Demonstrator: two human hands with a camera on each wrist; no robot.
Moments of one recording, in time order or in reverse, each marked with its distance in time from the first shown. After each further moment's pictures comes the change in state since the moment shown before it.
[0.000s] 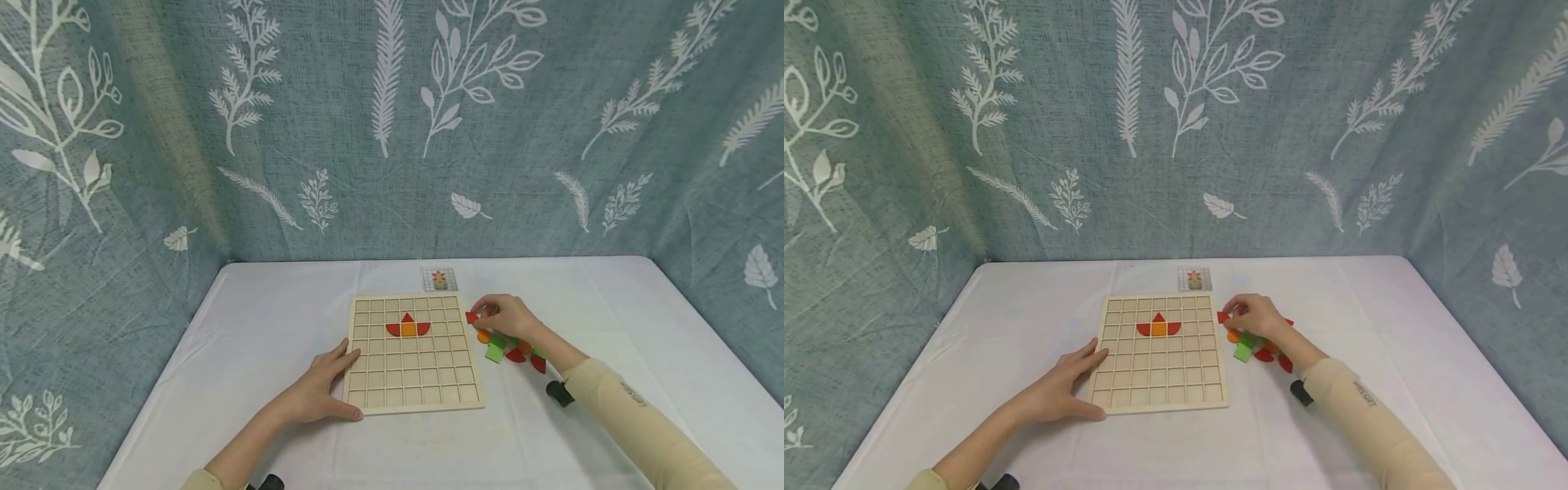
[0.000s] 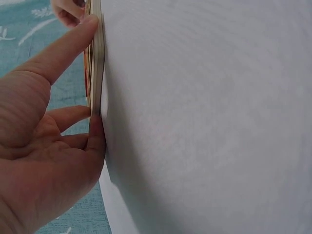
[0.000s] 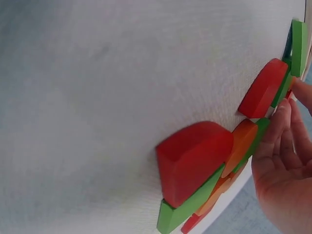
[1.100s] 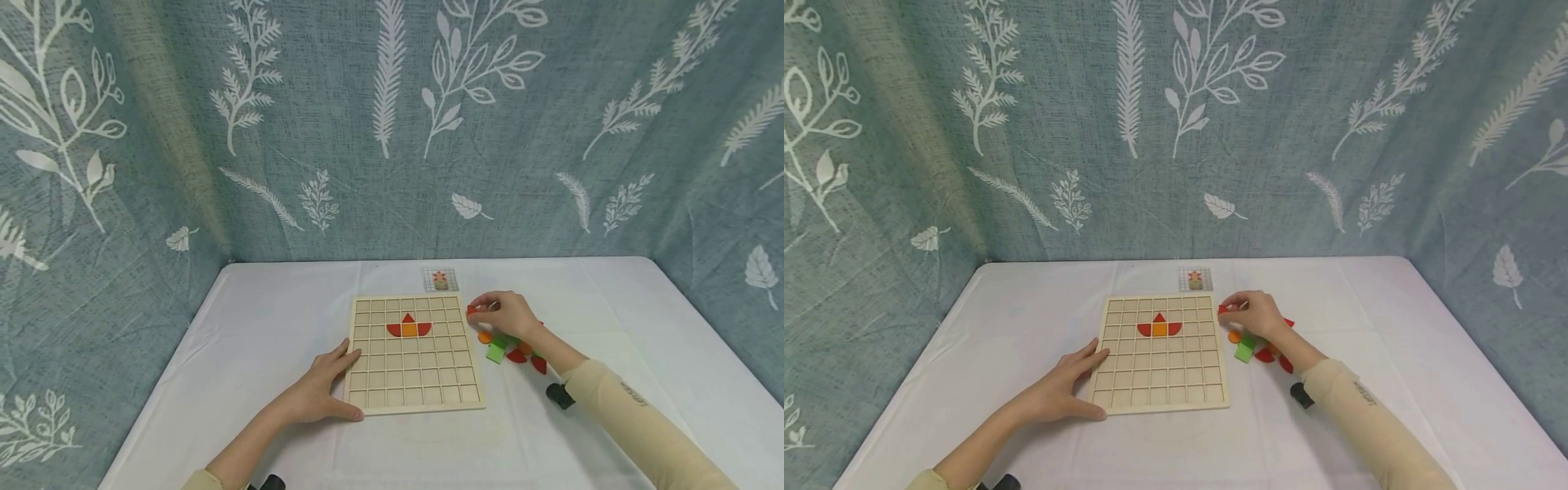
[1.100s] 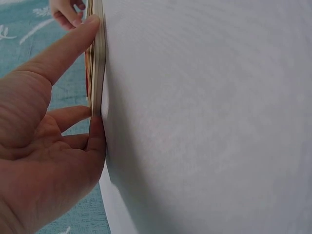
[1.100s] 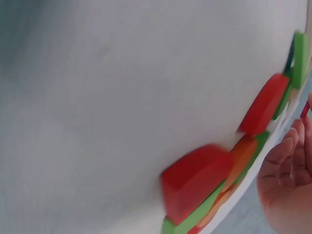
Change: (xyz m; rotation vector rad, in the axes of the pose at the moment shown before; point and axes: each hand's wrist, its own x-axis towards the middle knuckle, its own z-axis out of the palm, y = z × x) left_hand 0.000 0.000 -0.001 -0.005 0.000 -0.008; right_hand 0.001 -0.007 0.004 0.032 0.119 0.034
